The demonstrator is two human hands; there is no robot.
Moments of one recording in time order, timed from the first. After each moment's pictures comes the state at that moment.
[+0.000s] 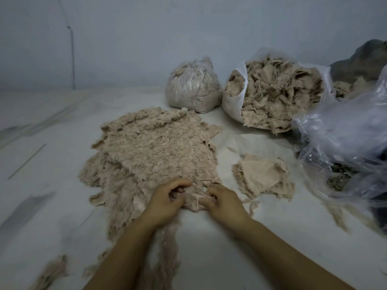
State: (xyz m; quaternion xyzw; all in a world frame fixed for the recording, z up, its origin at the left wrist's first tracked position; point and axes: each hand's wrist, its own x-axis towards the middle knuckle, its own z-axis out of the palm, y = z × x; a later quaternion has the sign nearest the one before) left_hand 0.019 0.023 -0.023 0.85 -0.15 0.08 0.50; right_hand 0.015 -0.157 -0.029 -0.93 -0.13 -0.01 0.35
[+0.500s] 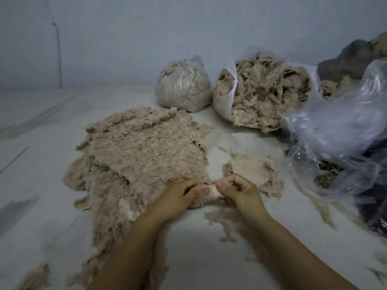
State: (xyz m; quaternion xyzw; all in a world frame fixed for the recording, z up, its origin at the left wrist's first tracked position) left_hand 0.035 -0.019 -0.013 0.88 -0.21 -0.02 0.42; right_hand 0.007 -0.200 -0.014 -0.66 0.00 -0.02 0.75
